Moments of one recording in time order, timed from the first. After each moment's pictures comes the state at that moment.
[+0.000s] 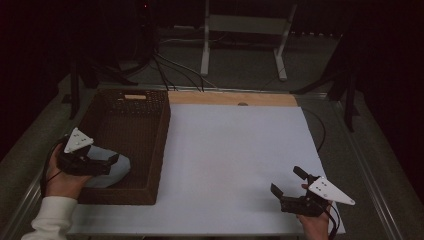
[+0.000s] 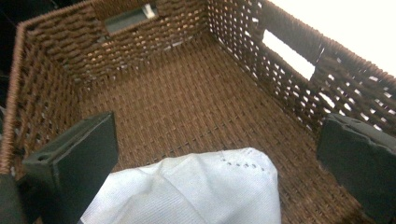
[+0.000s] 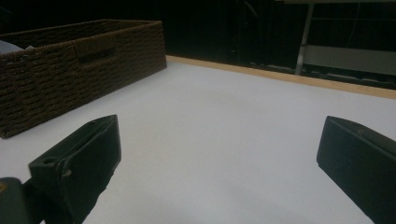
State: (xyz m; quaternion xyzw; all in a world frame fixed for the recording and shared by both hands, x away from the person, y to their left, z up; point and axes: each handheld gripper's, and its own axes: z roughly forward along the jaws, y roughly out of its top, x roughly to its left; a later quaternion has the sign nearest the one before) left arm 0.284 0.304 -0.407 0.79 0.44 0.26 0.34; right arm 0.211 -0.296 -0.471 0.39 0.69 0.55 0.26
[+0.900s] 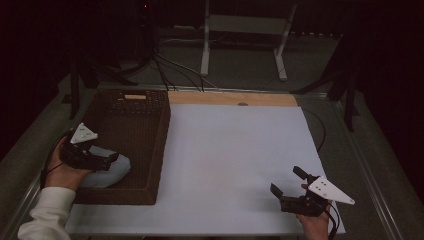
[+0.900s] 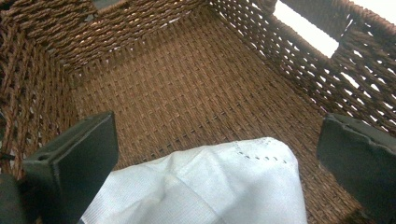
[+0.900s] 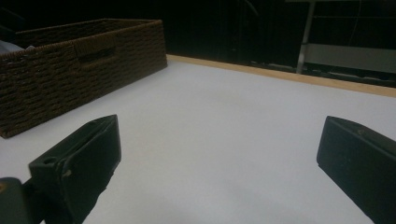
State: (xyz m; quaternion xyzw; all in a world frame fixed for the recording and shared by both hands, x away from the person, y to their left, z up) left arm 0.305 0.309 -0.411 0.81 0.43 0.24 0.31; right arm 0.212 -0.296 -0.471 0.39 0.69 0.55 0.26
